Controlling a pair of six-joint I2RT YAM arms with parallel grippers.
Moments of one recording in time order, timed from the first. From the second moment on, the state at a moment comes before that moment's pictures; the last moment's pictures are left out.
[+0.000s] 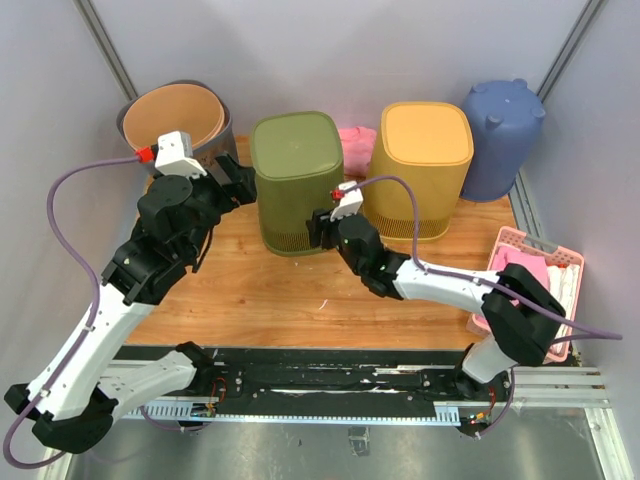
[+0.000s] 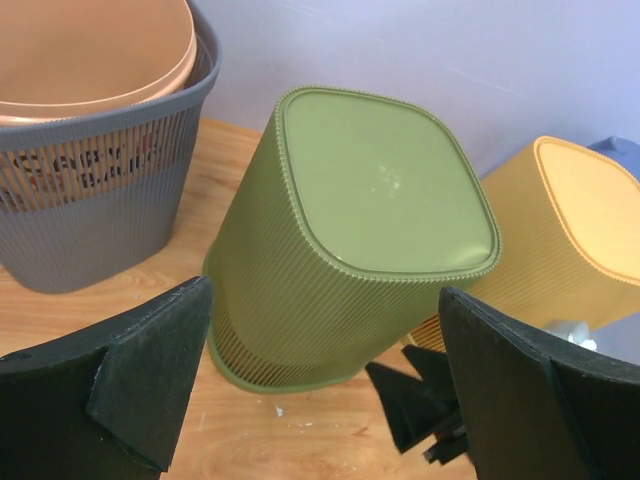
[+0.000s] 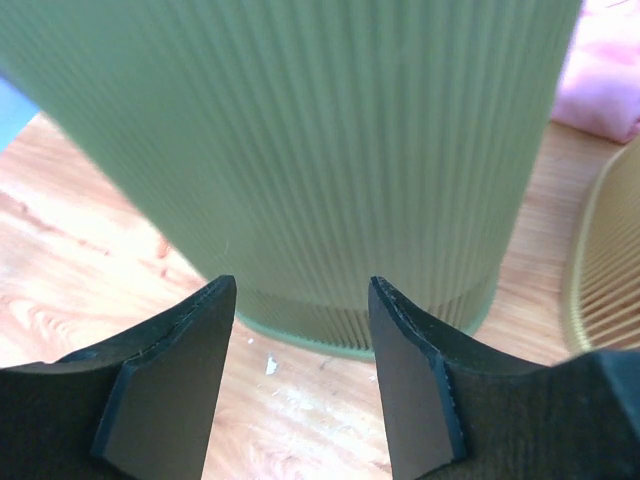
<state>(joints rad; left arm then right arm) -0.61 0.92 1.27 -0.46 -0.55 -0.46 0.91 1.54 0.92 0.42 0.43 0.28</state>
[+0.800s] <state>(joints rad) -0.61 0.95 1.29 -0.48 -0.51 -0.46 1.03 2.08 1.30 0.79 0.64 0.12</state>
